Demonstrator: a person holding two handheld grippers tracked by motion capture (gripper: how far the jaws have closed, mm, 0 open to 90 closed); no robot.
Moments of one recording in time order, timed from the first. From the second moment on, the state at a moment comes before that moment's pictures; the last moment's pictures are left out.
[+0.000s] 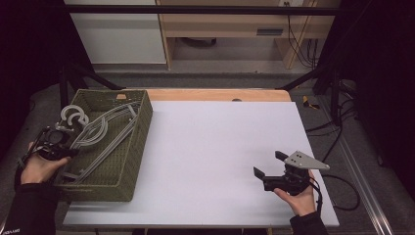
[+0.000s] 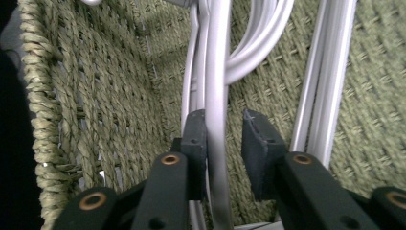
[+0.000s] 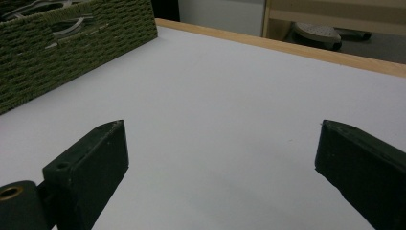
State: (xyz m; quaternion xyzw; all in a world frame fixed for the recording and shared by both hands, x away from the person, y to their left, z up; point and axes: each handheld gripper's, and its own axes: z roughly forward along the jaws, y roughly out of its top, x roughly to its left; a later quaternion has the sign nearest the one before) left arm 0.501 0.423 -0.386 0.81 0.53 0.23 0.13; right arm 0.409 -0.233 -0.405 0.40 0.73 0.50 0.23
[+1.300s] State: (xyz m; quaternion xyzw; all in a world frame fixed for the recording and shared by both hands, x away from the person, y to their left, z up) left arm 0.401 0.311 -0.366 0.75 0.39 0.25 0.48; right arm 0.406 -0.235 -0.401 0.40 0.72 0.51 0.24
